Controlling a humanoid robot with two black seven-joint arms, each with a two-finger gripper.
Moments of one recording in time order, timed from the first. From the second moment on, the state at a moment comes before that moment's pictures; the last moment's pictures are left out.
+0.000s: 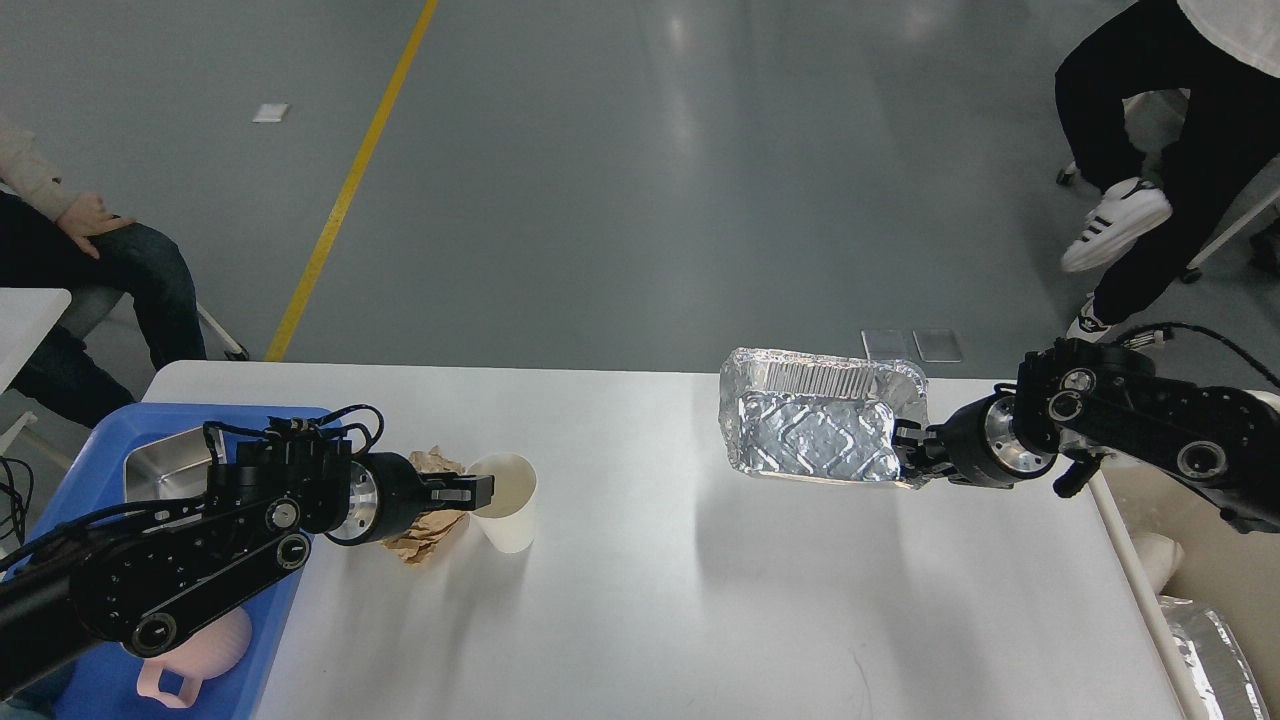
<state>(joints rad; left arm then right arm) -0.66 0.46 -0.43 -1.24 1.49 -0.40 0.25 1.01 -0.58 0.08 1.13 -0.71 0.45 -0.43</state>
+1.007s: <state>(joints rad) -1.15 0.62 -0.47 -1.34 1.19 -0.66 0.28 1.01 -0.58 0.09 1.13 -0.70 0.45 -0.43</state>
